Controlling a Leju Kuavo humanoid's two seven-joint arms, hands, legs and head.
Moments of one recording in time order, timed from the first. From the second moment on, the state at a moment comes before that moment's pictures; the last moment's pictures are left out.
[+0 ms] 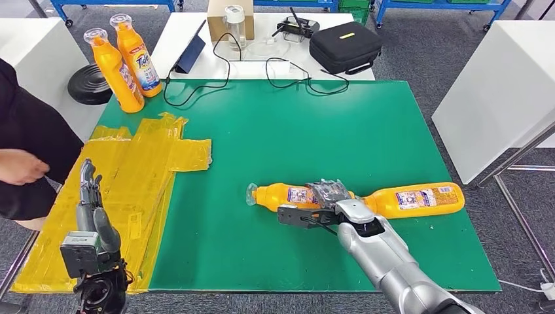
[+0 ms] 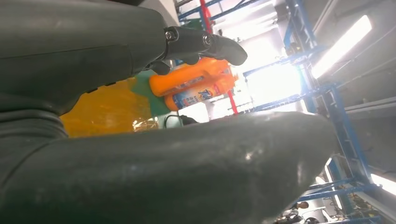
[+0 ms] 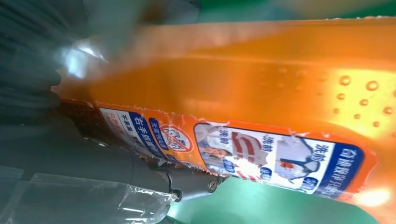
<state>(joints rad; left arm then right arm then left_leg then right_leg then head) 0.07 0.02 0.02 -1.56 -0.14 0.27 -0.60 -0.57 0.00 0.68 -0.76 1.02 0.12 0.08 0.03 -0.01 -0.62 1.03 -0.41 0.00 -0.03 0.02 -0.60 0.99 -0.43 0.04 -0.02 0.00</state>
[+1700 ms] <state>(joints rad) -0.15 -0.07 -0.05 -1.23 0.41 -0.32 -0.37 -0.59 0.35 0.72 -0.79 0.44 -0.13 -0.11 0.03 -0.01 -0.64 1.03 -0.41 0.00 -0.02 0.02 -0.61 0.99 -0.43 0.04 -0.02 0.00</state>
